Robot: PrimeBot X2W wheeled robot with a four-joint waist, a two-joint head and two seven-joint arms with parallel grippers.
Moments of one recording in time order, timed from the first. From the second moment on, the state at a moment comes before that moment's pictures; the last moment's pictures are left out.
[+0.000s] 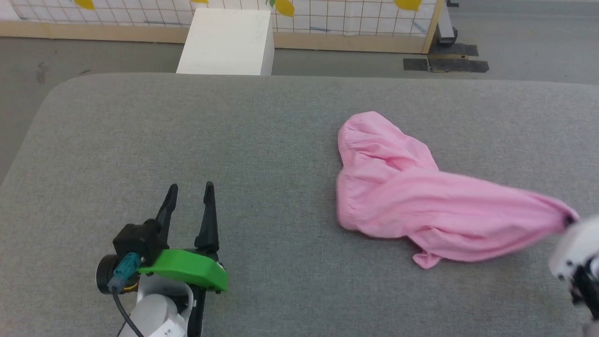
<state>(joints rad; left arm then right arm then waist) -0.15 0.18 -0.24 0.16 -0.40 0.10 -0.25 -0.25 -0.05 -0.47 0.22 0.06 0.13 0.49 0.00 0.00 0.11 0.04</state>
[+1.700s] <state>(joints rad) -0.40 0.08 -0.57 0.28 -0.54 0.03 0.34 -0.10 -0.05 -0.41 0.19 0.21 0.13 0.31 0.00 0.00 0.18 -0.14</state>
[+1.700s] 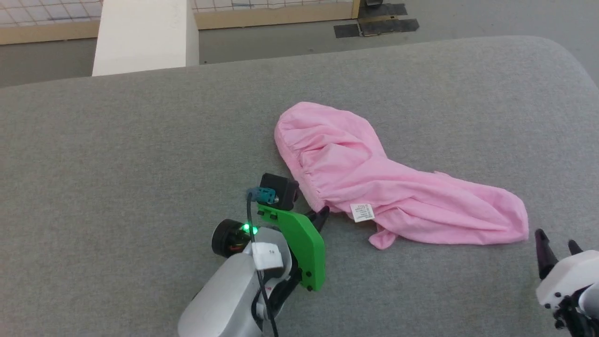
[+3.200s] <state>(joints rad) -0.83 0.36 -0.35 0.21 -0.63 0.01 0.54 -0.77 -0.06 -0.28 0.04 0.51 0.13 1.01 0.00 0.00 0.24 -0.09</state>
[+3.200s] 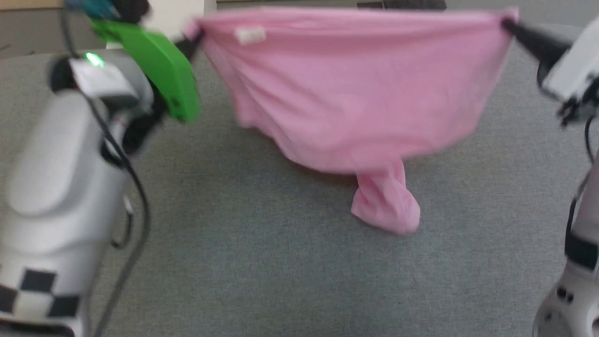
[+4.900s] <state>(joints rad) -0.21 0.26 -0.37 0.38 -0.69 -0.01 -0.01 -0.02 -0.07 -0.15 -0.06 0.67 0.13 0.71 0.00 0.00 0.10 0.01</state>
